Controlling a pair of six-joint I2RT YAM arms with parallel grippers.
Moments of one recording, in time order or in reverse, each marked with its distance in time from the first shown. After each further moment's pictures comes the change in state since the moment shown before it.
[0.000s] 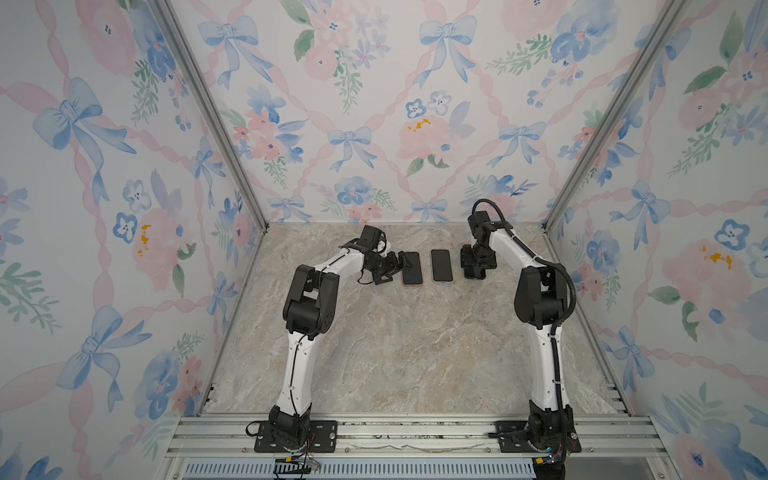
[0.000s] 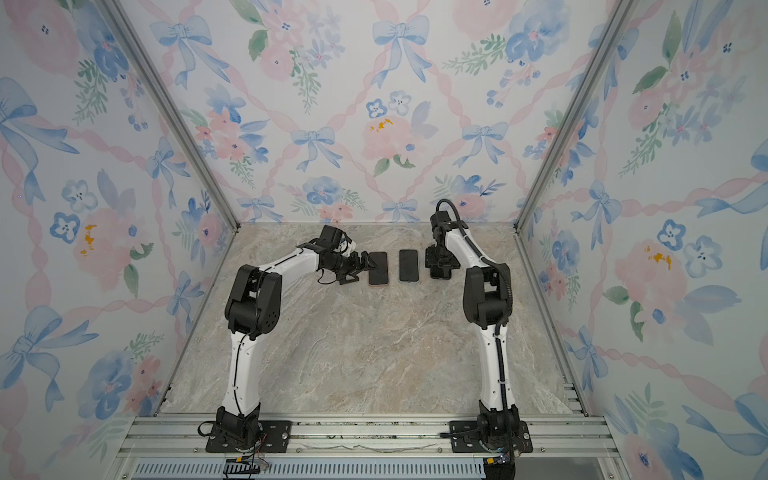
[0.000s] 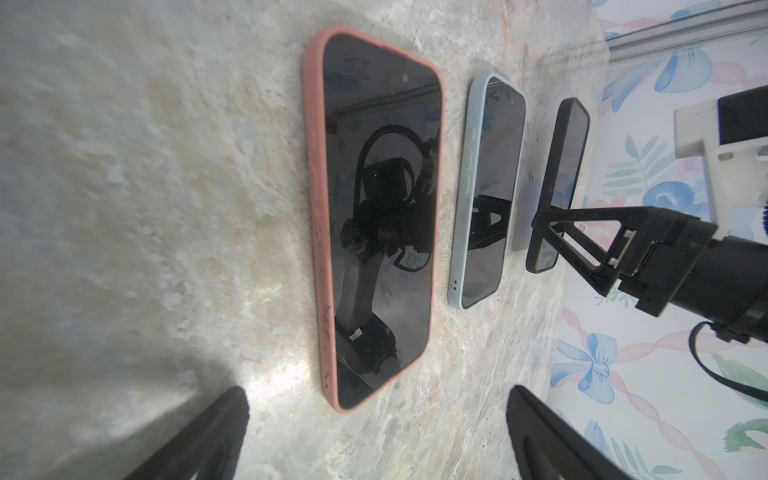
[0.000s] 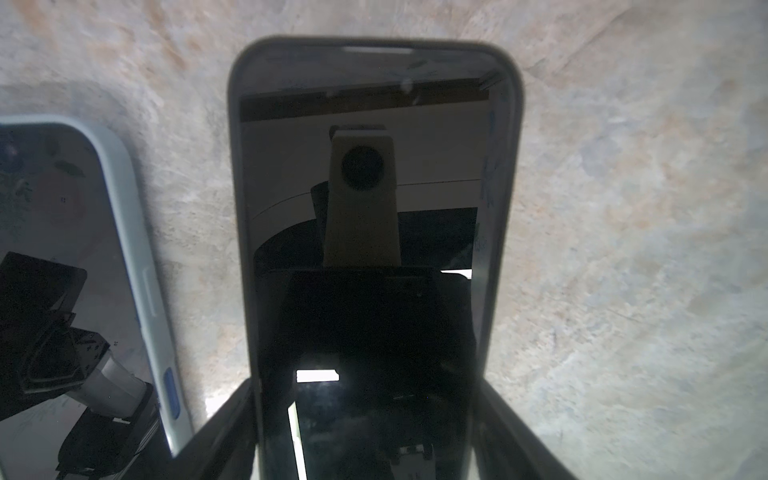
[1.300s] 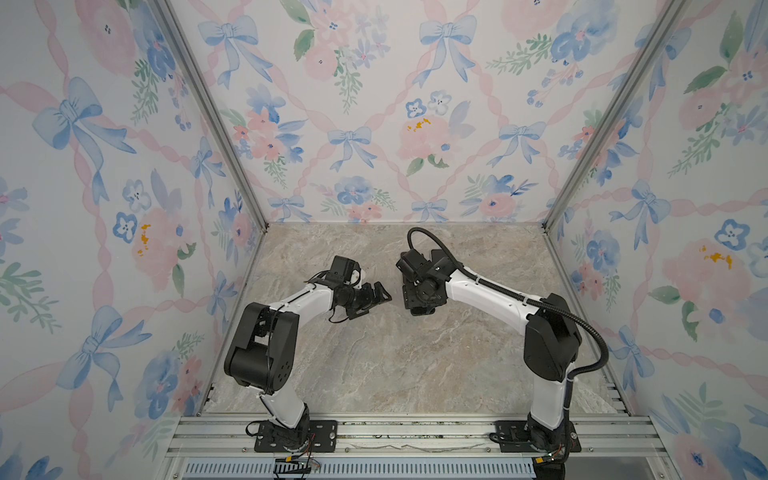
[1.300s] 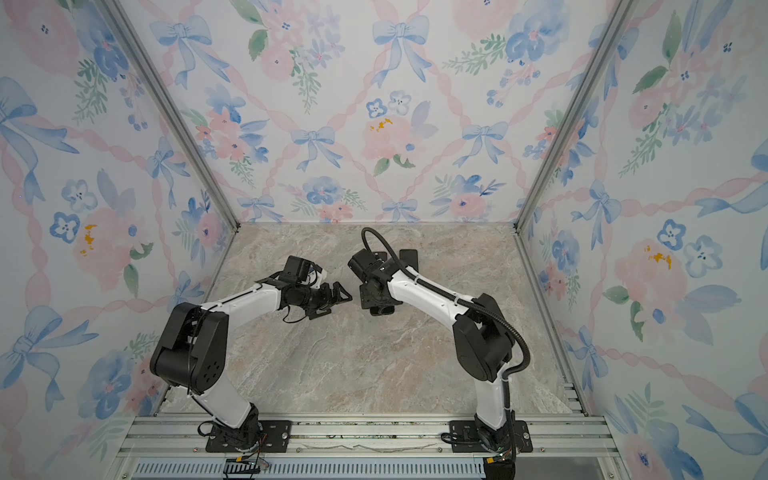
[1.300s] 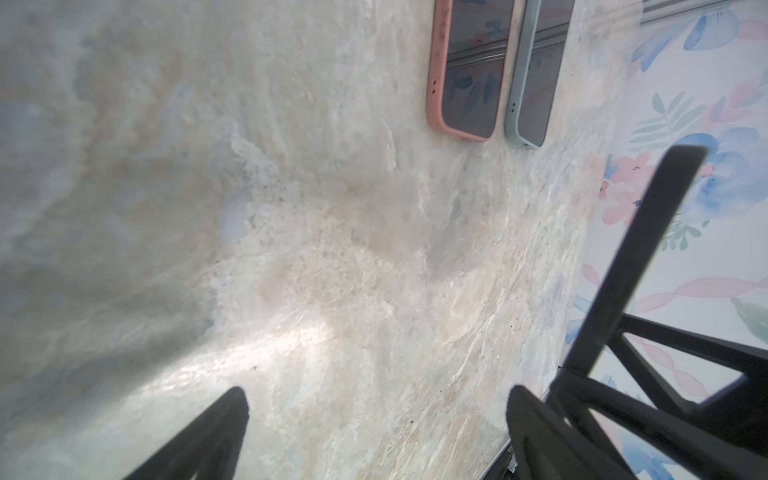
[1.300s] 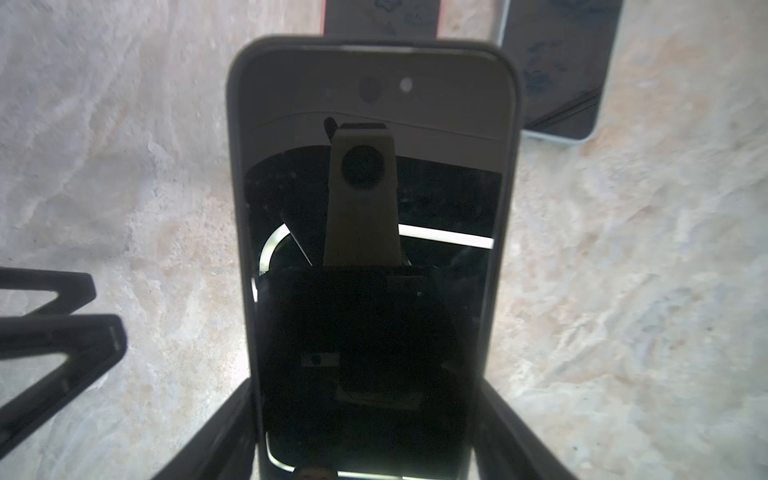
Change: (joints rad) left arm 0.044 -0.557 -0.701 0.115 -0.036 0.000; right arm 0.568 -0.502 -0.517 0.111 0.137 0.355
